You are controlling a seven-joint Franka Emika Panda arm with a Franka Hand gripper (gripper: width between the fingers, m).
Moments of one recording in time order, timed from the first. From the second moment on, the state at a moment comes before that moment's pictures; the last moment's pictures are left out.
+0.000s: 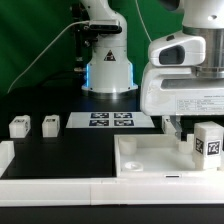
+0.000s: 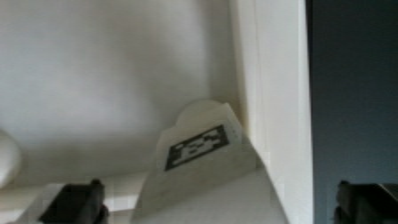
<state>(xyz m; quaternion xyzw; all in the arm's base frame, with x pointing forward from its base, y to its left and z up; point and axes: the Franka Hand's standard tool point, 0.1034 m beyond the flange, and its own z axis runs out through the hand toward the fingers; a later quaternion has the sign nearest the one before) 0.622 0.120 0.072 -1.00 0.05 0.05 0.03</state>
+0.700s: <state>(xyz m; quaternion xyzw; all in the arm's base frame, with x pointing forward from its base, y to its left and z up) 0.623 0.115 0.071 -0.98 -0.18 0.04 0.03</state>
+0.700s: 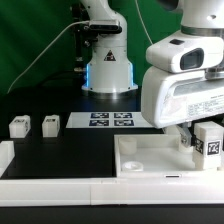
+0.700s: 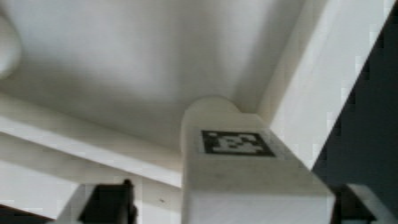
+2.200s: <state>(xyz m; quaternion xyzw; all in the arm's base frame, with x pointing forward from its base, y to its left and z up) 0.623 0.121 0.070 -0.93 0.37 0.04 0.01</state>
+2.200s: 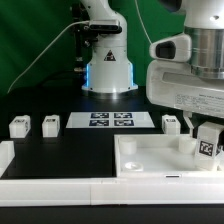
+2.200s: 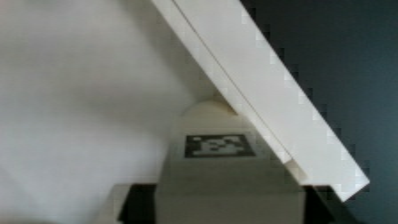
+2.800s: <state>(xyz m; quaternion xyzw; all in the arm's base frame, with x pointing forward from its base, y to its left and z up) 0.624 0.123 0.070 -0.76 0.64 0.05 0.00</state>
